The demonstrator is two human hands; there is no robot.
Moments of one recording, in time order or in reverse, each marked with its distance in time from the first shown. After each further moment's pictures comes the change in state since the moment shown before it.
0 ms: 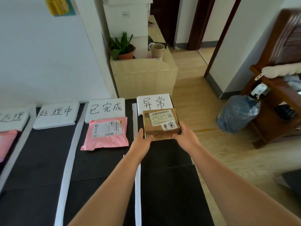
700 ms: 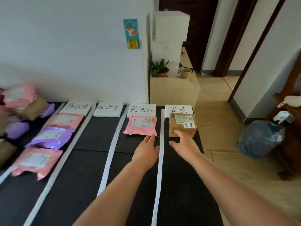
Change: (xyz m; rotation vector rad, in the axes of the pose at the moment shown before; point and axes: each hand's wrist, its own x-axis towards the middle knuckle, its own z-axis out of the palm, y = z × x) left_hand -0.189 -0.027 -0.045 0.617 0.236 0.134; right_hand -0.189 -0.052 0.018 -0.269 -0.030 -0.349
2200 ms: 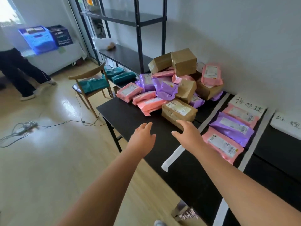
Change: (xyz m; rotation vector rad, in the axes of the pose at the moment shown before) left_hand -0.304 -0.652 -0.303 -0.101 0.453 -0.543; right_hand -0.213 -0.550 0.493 -0.130 -0.412 -0.669
